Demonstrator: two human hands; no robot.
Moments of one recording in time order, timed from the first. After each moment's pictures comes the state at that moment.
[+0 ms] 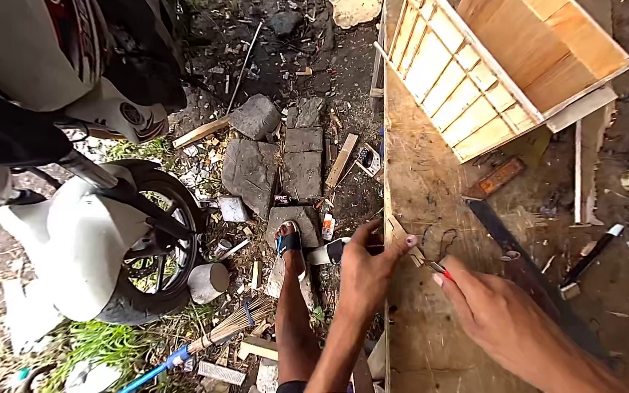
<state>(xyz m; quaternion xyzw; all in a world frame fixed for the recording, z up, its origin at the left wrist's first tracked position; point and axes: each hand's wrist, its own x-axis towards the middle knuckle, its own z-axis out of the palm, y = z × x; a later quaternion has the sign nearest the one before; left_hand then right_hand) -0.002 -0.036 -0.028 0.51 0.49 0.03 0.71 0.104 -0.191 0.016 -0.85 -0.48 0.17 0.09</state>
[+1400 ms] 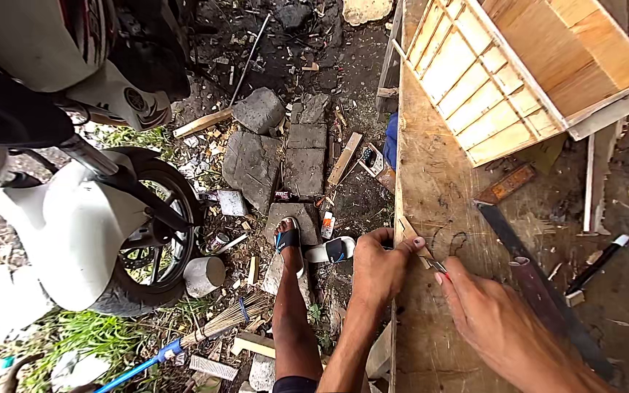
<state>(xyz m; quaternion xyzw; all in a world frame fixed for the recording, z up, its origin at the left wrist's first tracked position) 0.010 -0.031 -0.027 0.49 0.50 -0.04 0.72 0.088 -0.176 0.016 -0.87 -0.48 0.13 0.03</state>
